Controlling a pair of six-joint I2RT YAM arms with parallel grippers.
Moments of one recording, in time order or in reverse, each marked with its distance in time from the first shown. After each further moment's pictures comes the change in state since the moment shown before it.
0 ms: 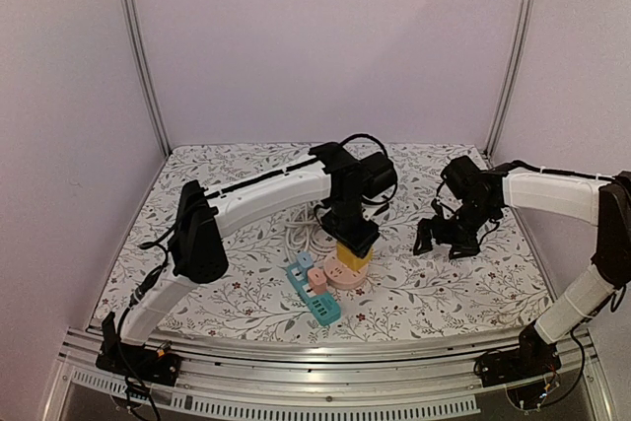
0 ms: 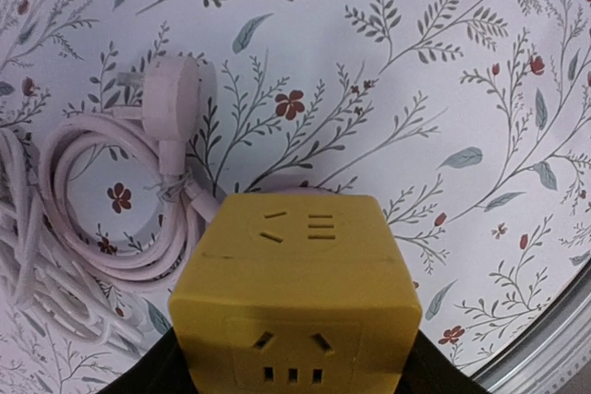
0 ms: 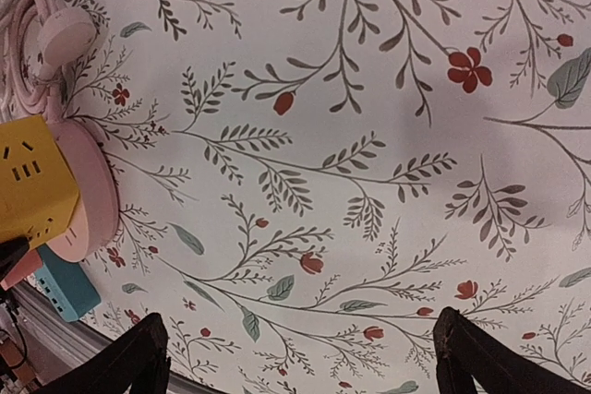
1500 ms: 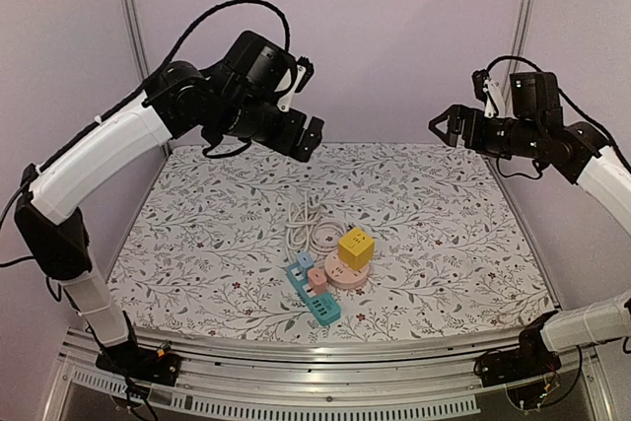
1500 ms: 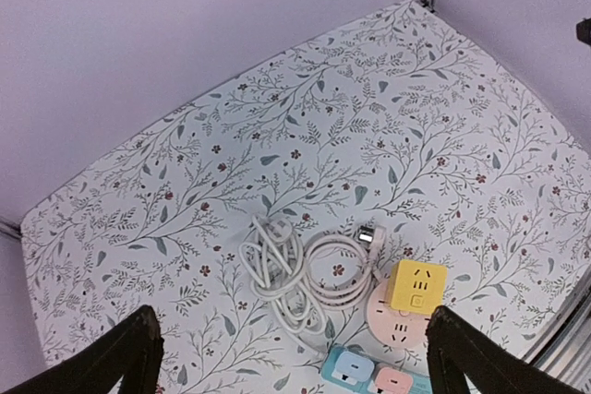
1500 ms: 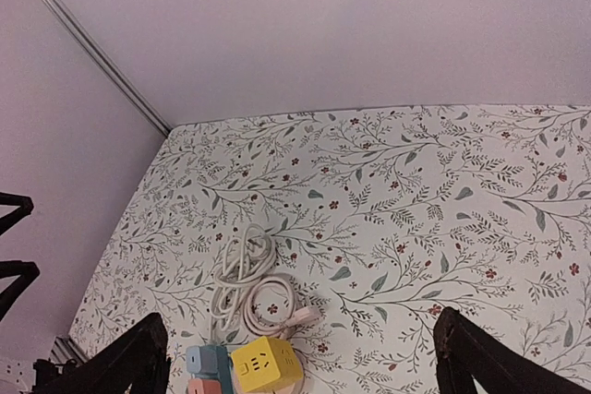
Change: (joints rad) left arm 0.049 -0.787 -0.471 0.336 -0.364 0.005; right arm 0.000 -0.323 0.317 0.209 0.124 -0.031
